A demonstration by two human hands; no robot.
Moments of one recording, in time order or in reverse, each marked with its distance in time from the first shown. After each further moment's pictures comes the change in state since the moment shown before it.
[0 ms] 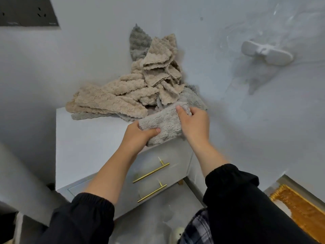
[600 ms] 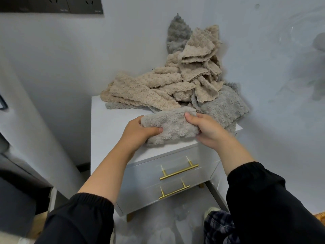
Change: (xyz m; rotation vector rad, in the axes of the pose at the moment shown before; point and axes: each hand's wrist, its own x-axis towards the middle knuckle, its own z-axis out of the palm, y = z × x) left_hand -0.002 -0.009 -0.081 0.089 0.118 -0.019; right_hand 0.012 0.010 0.062 0.570 -0.786 0.491
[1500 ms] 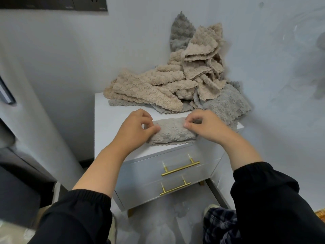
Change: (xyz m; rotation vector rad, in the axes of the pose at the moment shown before) left_hand -0.002 -0.001 -0.017 0.686 0.001 0.346; right_hand -0.025 -0.016 0.003 -0.941 0.031 -0.356
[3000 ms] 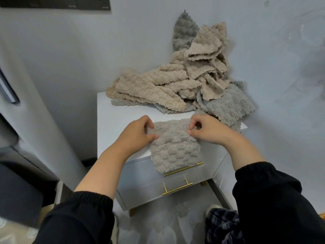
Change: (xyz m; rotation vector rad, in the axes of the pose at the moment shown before) left_hand -0.004 -0.006 -0.001 0.042 -0.130 -0.155; right_hand 0.004 0.006 0.005 -0.147 -0.114 0.089
